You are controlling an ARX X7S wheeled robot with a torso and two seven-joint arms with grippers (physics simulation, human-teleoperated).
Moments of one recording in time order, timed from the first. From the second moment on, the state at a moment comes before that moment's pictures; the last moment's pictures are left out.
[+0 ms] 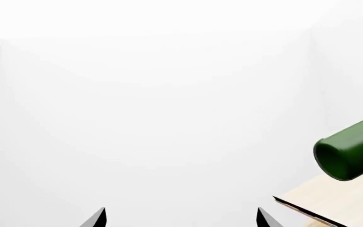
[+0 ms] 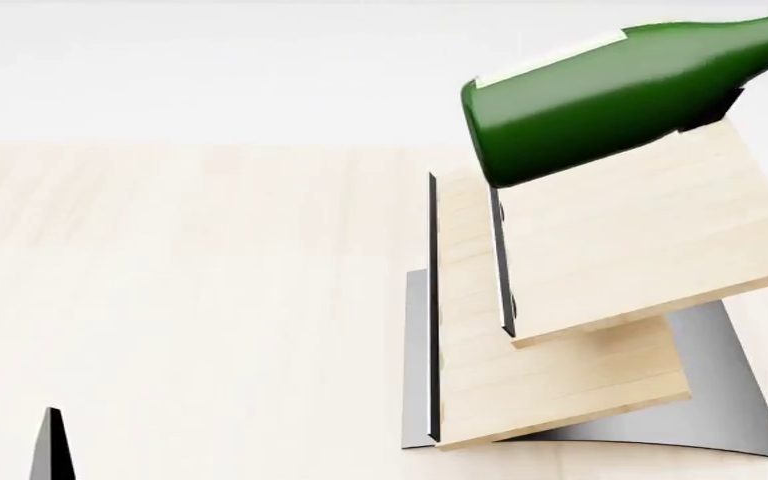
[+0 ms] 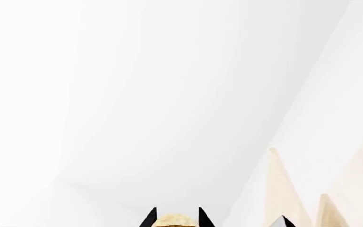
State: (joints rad) left arm 0.18 -0.47 0.42 0.81 -0.02 0.00 -0.56; right arm 1.15 0.69 -0.05 0.56 1.90 0.50 0.38
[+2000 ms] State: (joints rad) left arm 0.17 -0.48 0.44 0.80 -0.02 0.00 -0.57; right arm 1.00 0.71 -0.04 0.51 1.84 0.47 0.29
